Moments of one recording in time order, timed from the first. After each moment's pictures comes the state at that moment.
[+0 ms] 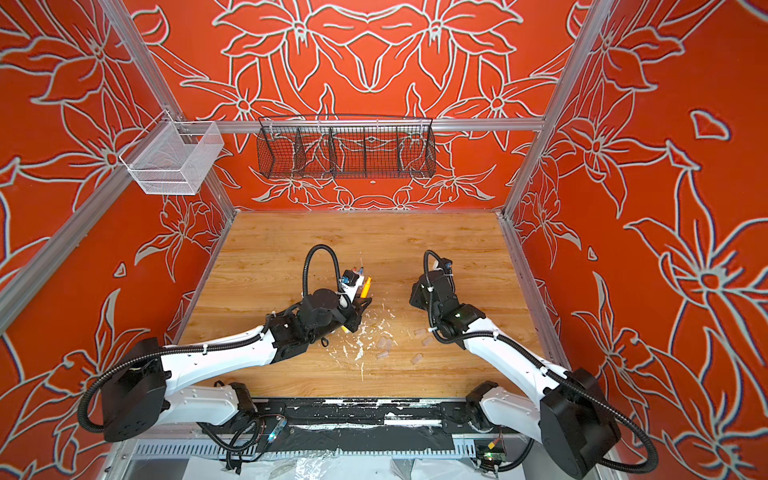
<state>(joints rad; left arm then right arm) -0.89 1.29 0.70 0.18 -0.17 -0.24 0.52 1.13 0.68 -0.26 0.28 0.76</state>
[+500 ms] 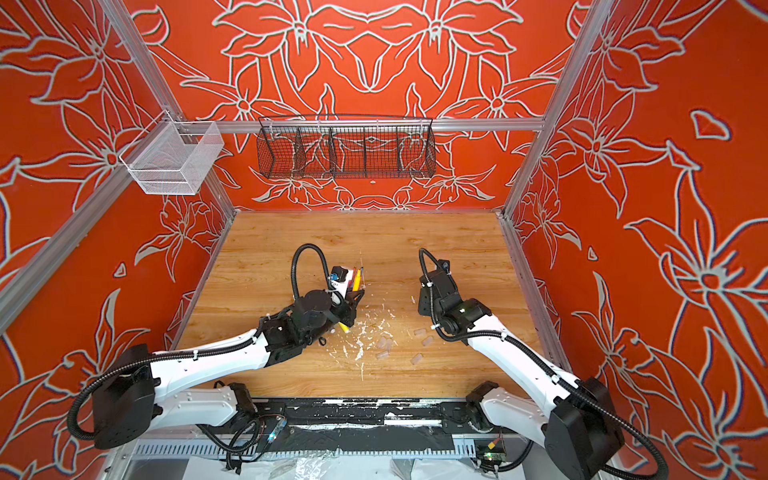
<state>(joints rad) -0.89 1.24 0.67 0.23 -0.31 -0.28 0.52 1.10 0.74 -0.55 0.32 0.54</state>
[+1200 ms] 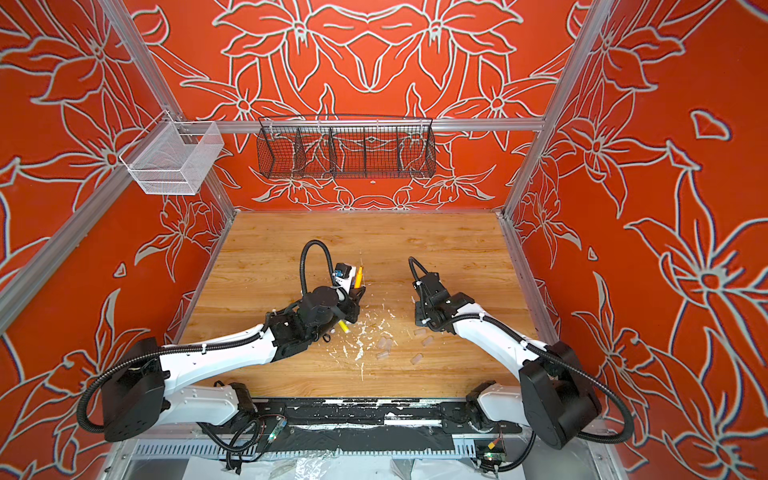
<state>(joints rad) -0.89 1.29 0.73 0.18 -0.35 -0.29 0.51 1.24 0.72 -0.60 0.17 0.55</state>
